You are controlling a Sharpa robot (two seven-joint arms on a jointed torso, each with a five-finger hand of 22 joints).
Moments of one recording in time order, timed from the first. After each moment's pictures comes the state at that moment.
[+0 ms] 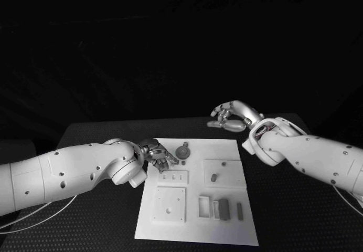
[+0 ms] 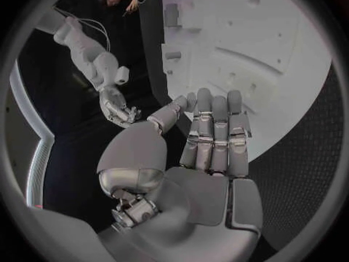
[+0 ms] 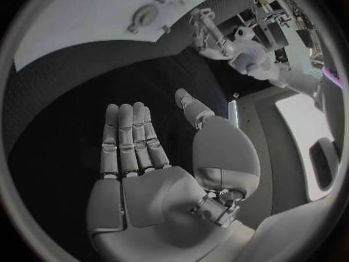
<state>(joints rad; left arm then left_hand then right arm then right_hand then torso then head) 1.30 -0.76 -0.21 1.49 -0.63 -0.25 -0.32 0.97 0.02 0.63 -0.26 0.06 1.07 0.11 0.24 0.60 1.27 0.00 0.51 0.51 0.97 -0.03 1.05 0.56 0.02 1.11 -0.12 0.19 1.31 1.26 -0.69 -0.03 1.26 -1.05 -0.49 0.14 0.92 -0.18 0.56 -0.20 0.05 0.84 0.19 0.25 0.59 0.81 0.10 0.83 0.60 0.76 0.05 1.16 0.57 0.21 0.62 0.16 0.62 1.18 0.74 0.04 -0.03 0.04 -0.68</state>
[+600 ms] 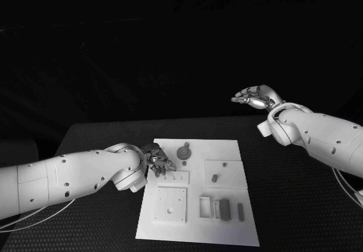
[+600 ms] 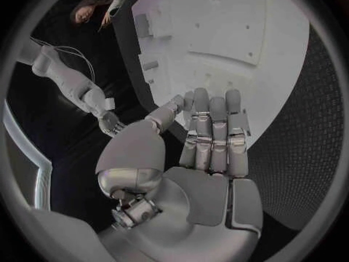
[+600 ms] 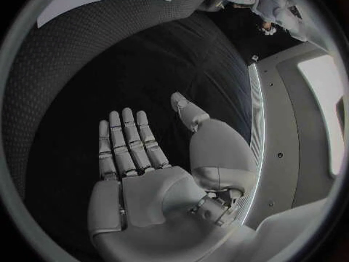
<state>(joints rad) 1.30 -0.74 -0.24 1.52 -0.81 -0.28 -0.44 0.95 0.00 0.62 -0.25 0.05 1.10 0.09 0.24 0.60 1.30 -0.03 0.54 0.53 1.01 -0.04 1.07 0.57 0.01 1.13 -0.14 0.23 1.31 1.30 -0.61 -0.01 0.93 -0.69 -0.34 0.23 0.91 -0.11 0.55 -0.21 0.05 0.73 0.19 0.23 0.54 0.78 0.20 0.33 0.18 0.58 0.21 0.52 0.28 0.11 0.31 0.22 0.36 1.10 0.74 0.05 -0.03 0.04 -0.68</state>
